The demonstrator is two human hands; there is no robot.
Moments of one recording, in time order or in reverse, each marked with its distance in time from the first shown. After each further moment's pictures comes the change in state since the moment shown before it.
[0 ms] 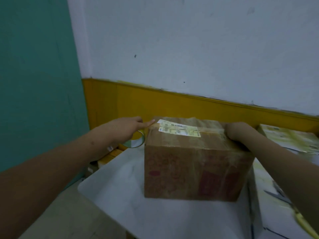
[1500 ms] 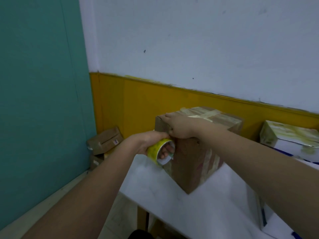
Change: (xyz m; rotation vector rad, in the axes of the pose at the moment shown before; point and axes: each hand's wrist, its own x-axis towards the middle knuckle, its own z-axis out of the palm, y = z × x) left_hand -0.030 0.056 0.031 -1.674 -0.356 -0.344; right_hand -0.112 -0.196 -0.035 -0.062 0.069 -0.810
